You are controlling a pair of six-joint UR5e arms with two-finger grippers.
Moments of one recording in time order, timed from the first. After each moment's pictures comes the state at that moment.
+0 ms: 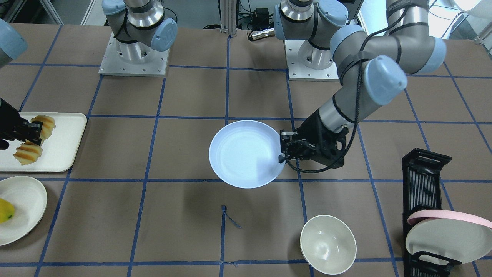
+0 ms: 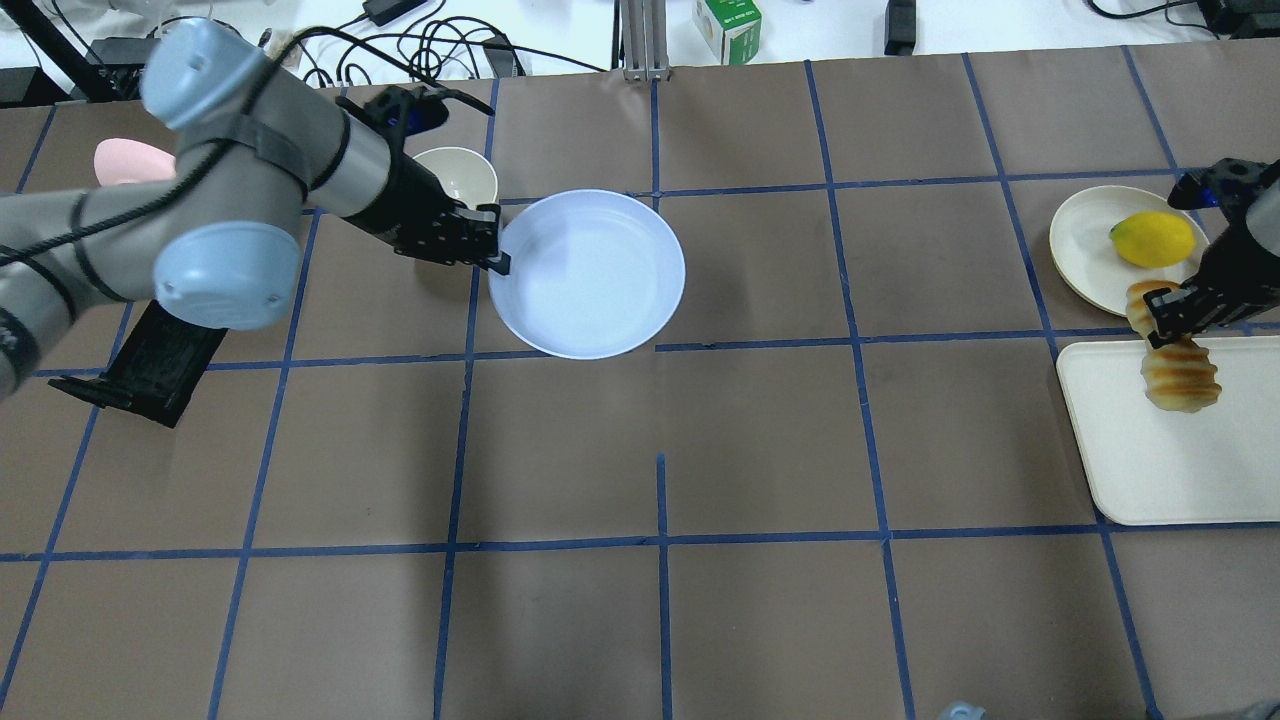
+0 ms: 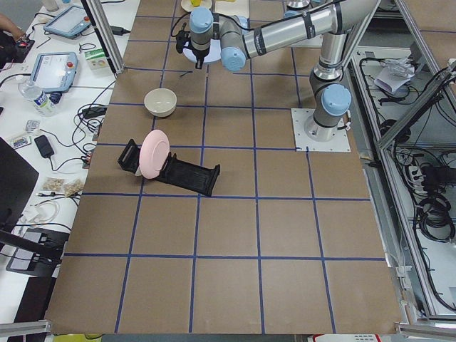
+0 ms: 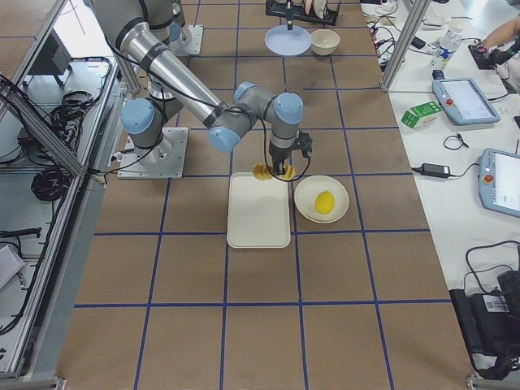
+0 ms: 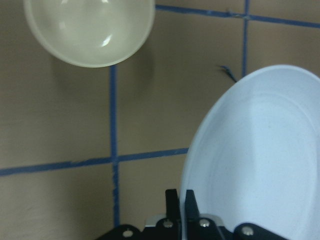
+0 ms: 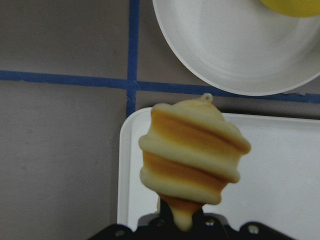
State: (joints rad) left arm -1.54 -1.80 -1.85 -0.98 1.10 0.17; right arm 1.04 -1.40 1.88 -1.99 -1.61 -0.60
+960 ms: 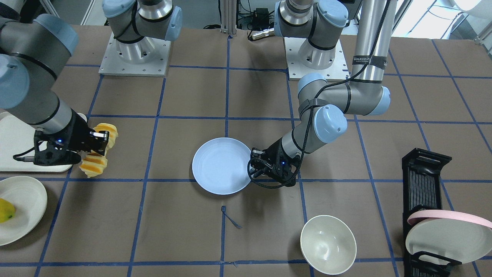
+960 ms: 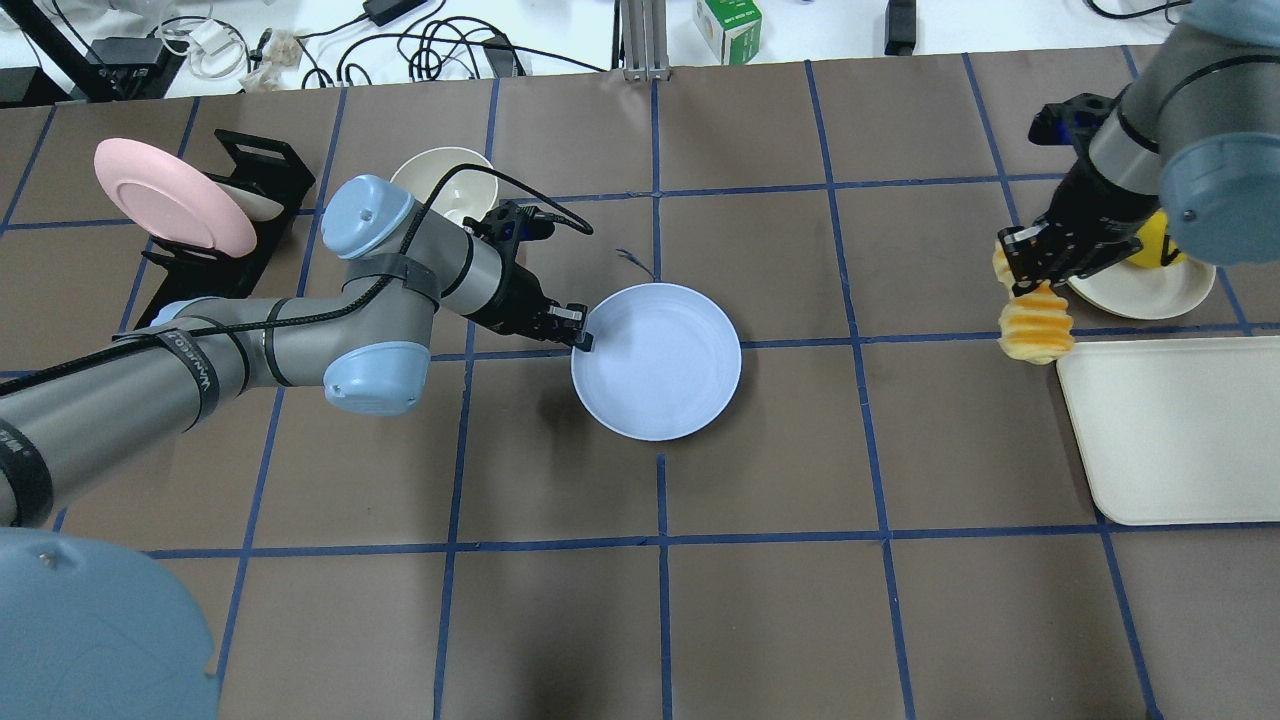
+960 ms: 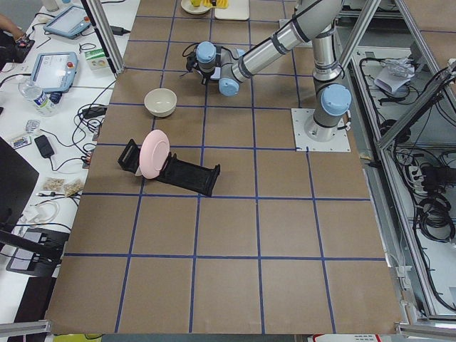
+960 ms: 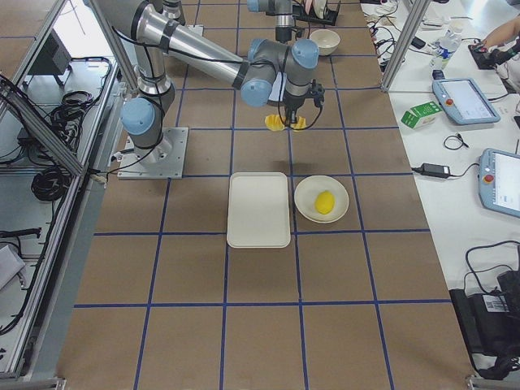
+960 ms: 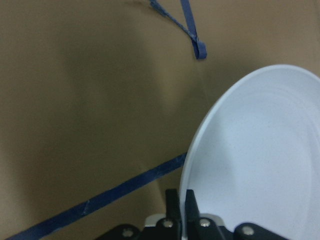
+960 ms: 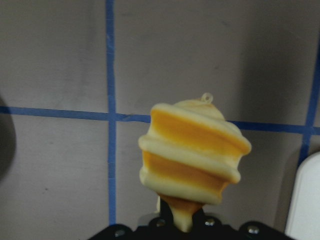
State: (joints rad) left arm -1.61 -1.99 -1.96 -0.70 1.07 0.26; right arm 1.38 -1.38 1.79 -1.91 -1.50 -0.25
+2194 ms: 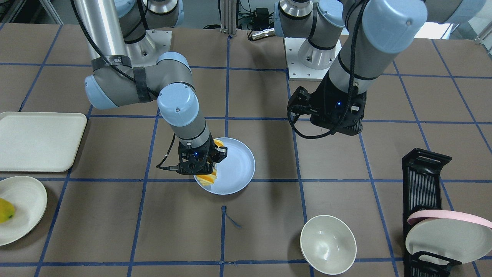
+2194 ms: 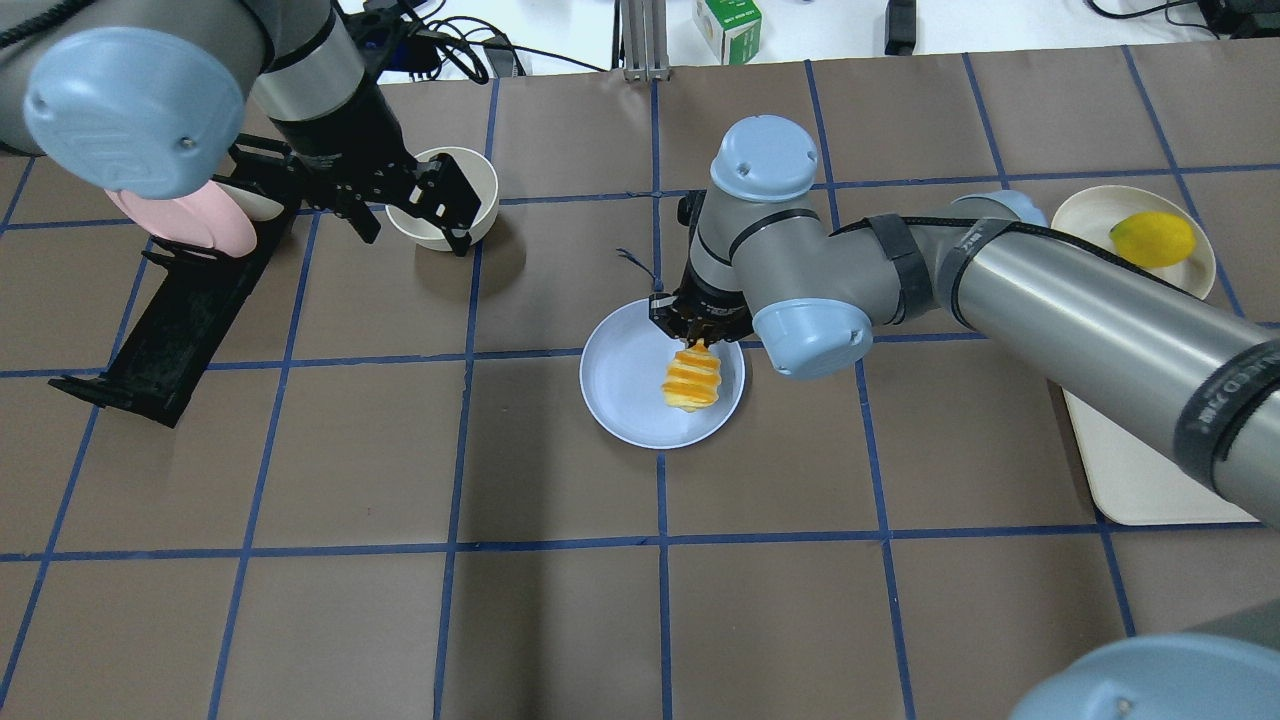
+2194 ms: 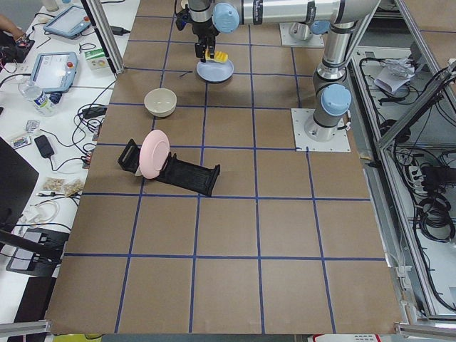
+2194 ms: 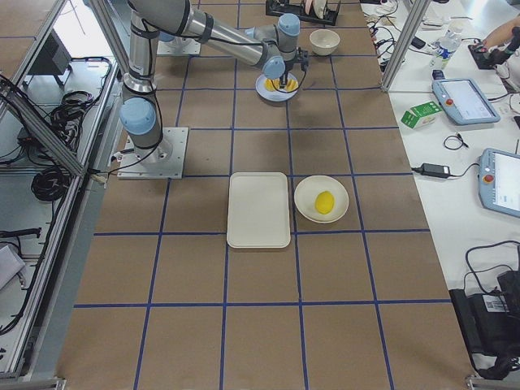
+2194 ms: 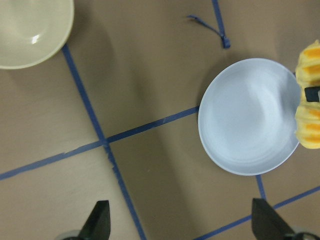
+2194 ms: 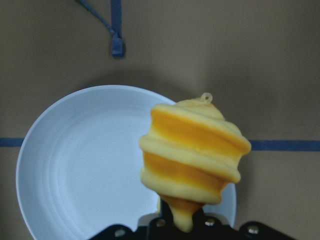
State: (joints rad) left arm -1.60 -1.70 -1.51 -1.56 1.51 0.22; right arm 1.85 -1.15 1.80 -2.25 -1.42 0.34
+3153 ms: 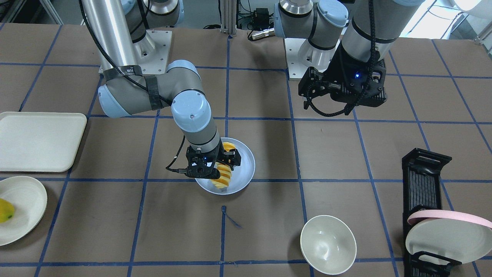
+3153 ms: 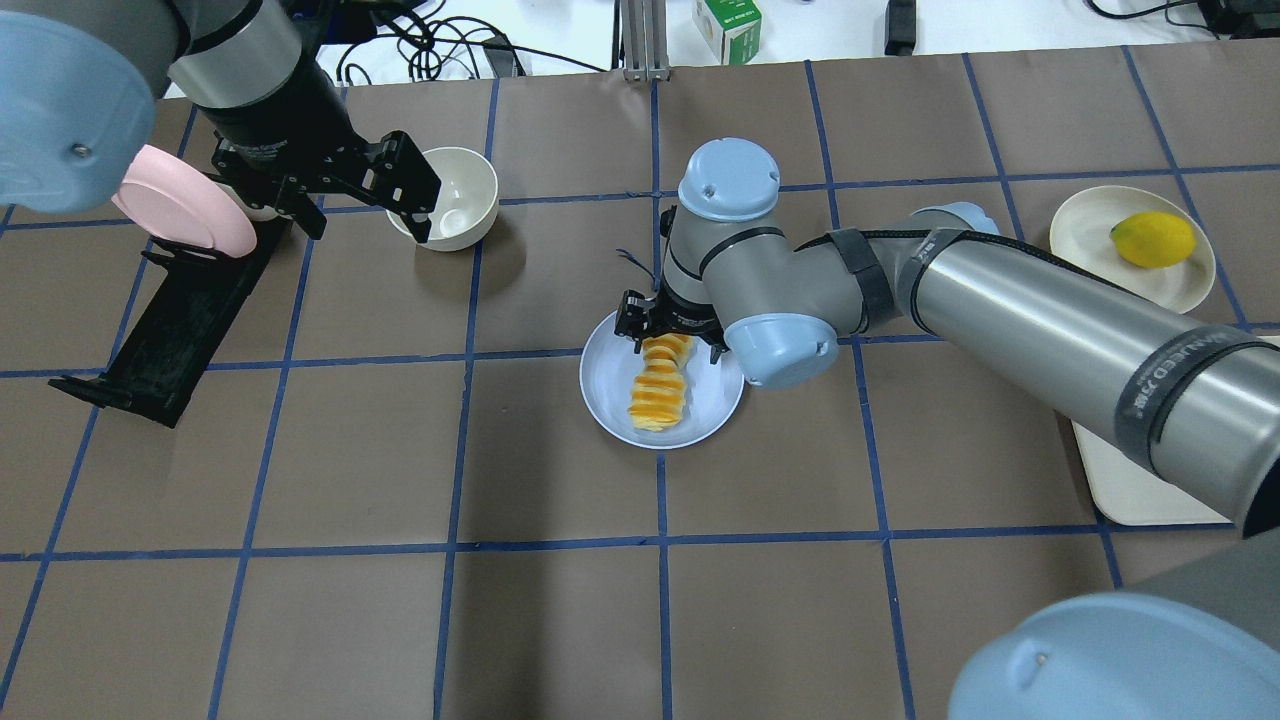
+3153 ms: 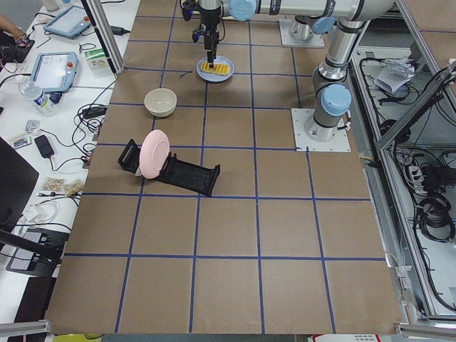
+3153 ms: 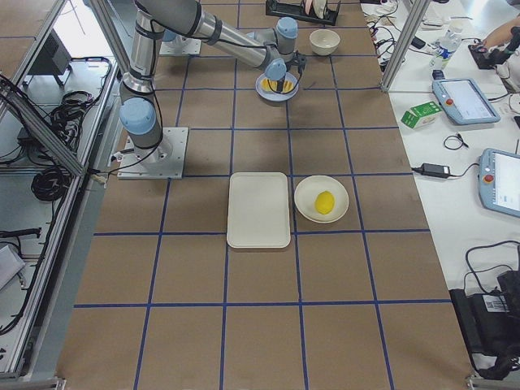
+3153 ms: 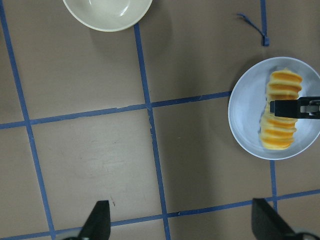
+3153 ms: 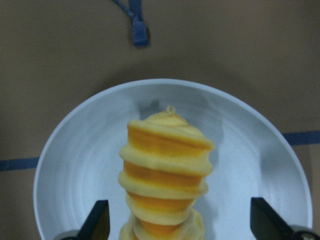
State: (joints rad) left arm -1.58 -1.62 -1.52 -1.56 1.53 0.11; right arm 1.88 -1.11 1.76 -2.27 -1.42 0.44
